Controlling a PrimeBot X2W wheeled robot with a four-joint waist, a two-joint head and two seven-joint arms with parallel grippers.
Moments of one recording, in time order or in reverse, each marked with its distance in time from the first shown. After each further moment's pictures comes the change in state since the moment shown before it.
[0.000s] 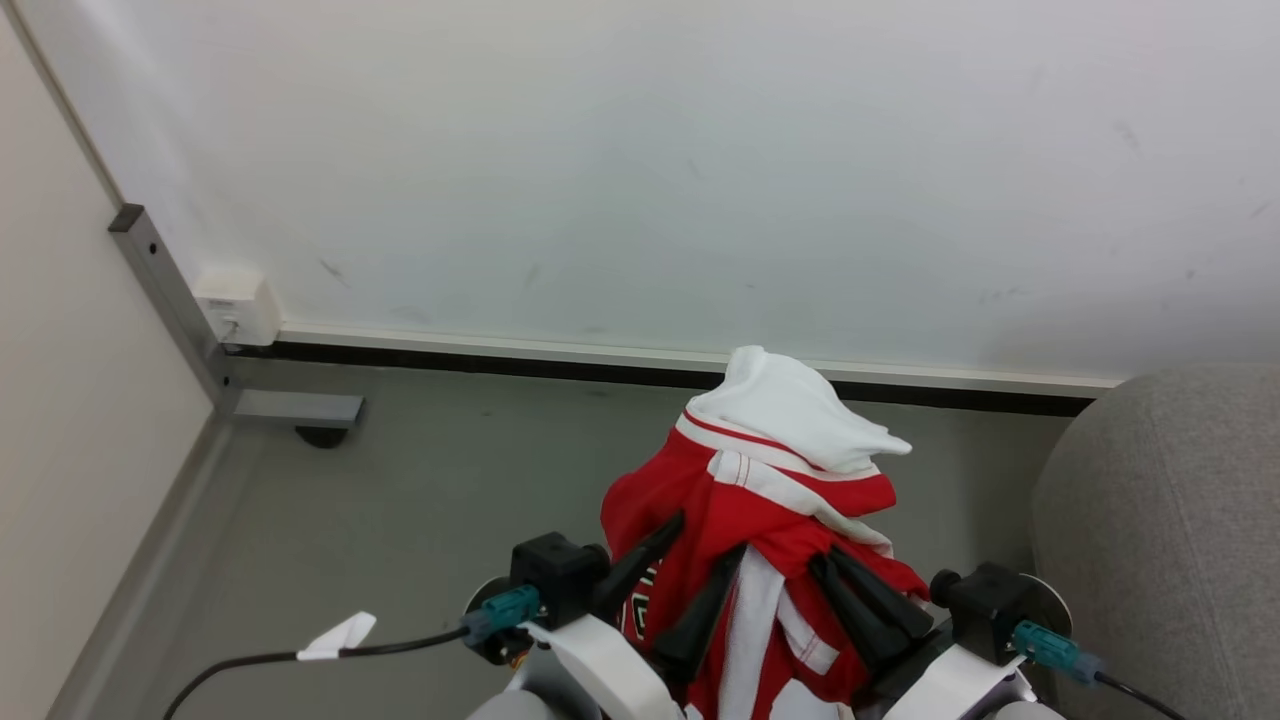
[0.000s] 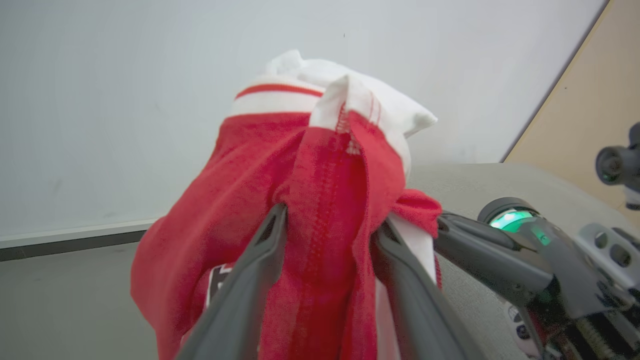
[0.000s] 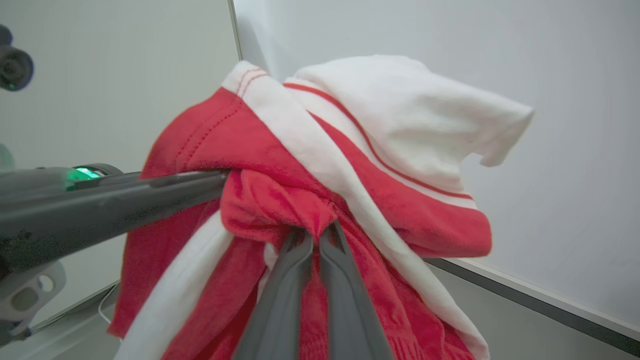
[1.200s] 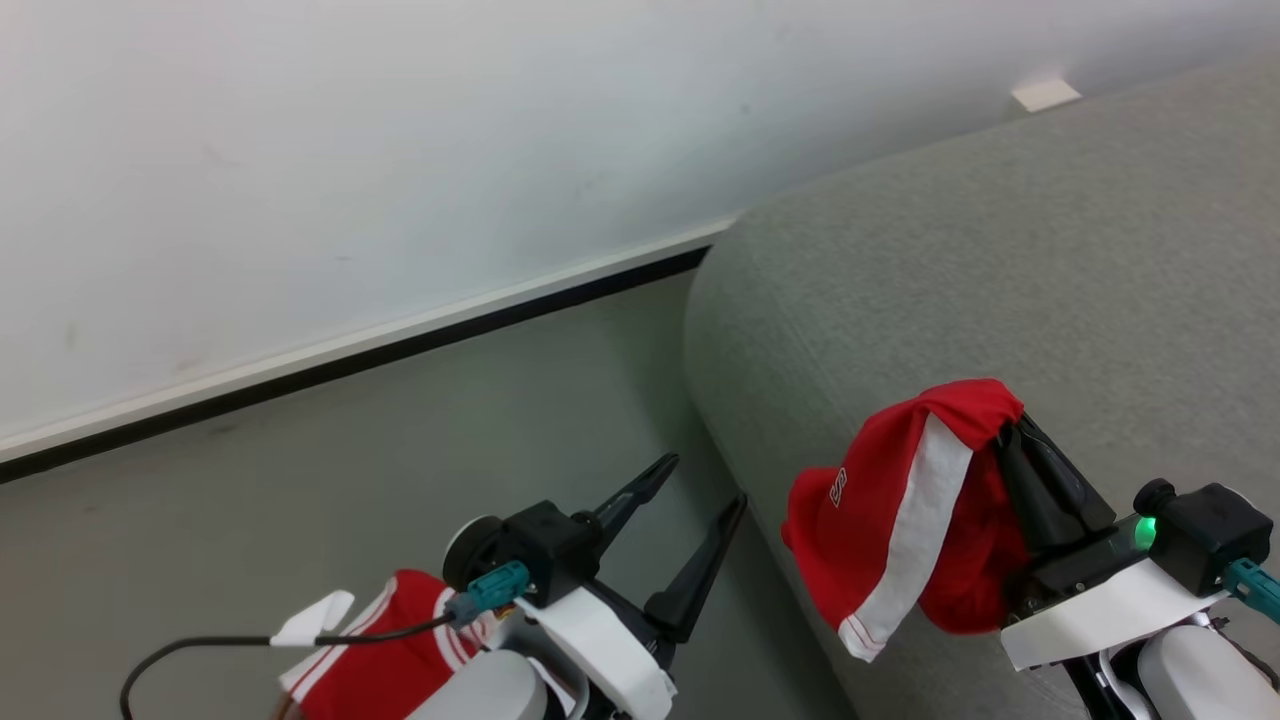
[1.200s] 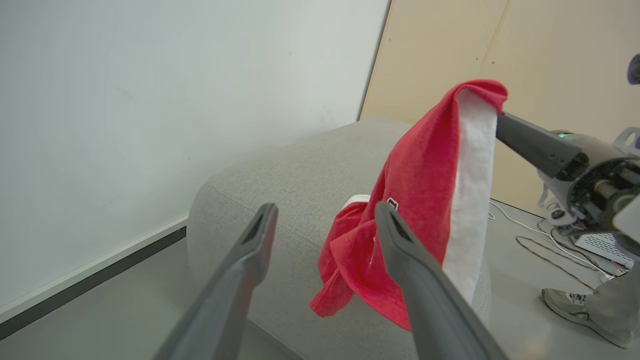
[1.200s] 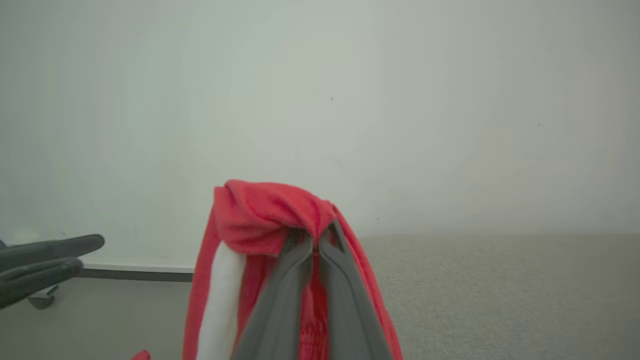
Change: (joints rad) left arm -0.058 0.050 -0.008 -0.052 0.090 0.003 -0.054; right arm 0.048 -0.079 -0.351 -0.194 -0.100 0.000 0.000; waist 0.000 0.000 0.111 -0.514
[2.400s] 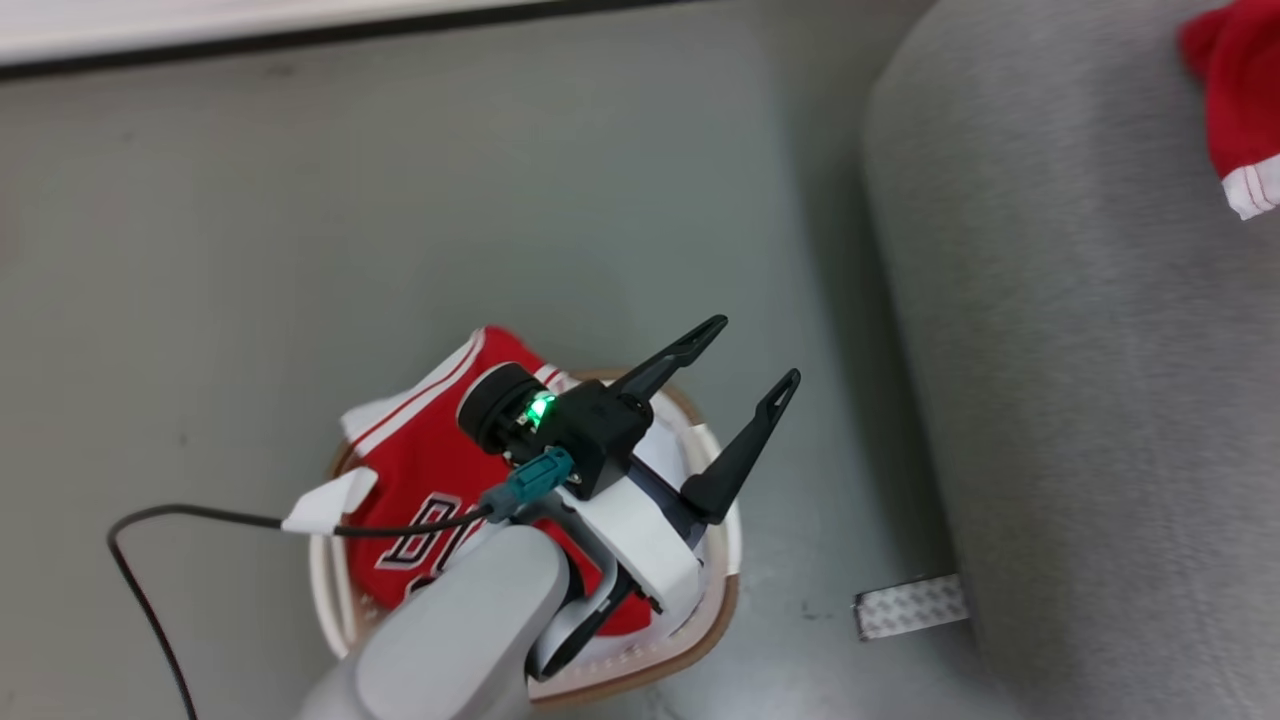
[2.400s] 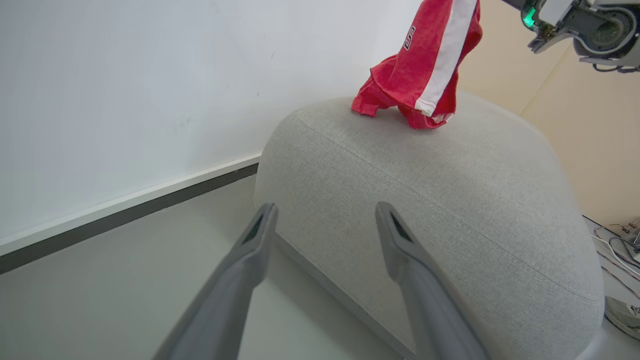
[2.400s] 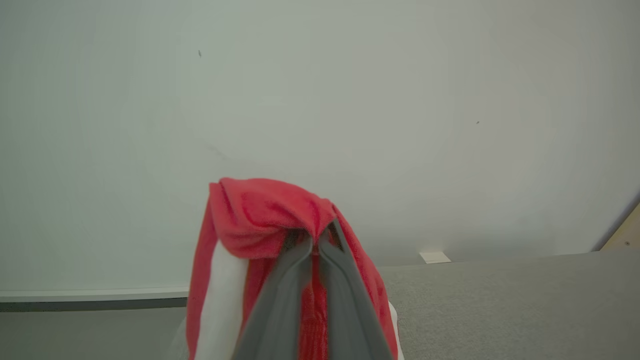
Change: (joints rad) left arm -0.219 0.009 -0.030 -0.044 0.097 0.002 0.054; right arm -0.613 -0.376 -0.080 0.410 0.306 0.000 -0.002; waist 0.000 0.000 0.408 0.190
